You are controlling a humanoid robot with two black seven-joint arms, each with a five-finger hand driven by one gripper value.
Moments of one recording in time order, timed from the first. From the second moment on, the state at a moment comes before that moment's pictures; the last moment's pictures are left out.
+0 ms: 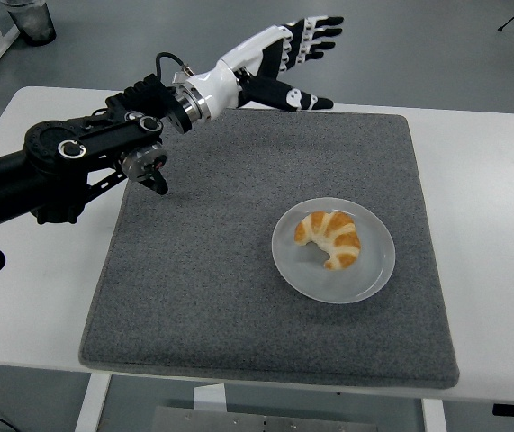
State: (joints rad) left arm -1.17 0.30 -0.24 -0.94 0.35 -0.07 -0.47; right arm 0.05 0.00 0.00 0.12 0.07 -0.01 -0.02
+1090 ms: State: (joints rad) left arm -1.04 0.33 -0.50 -0.68 -0.21 -0.13 -0.44; right arm 0.05 0.00 0.00 0.12 0.07 0.00 -0.02
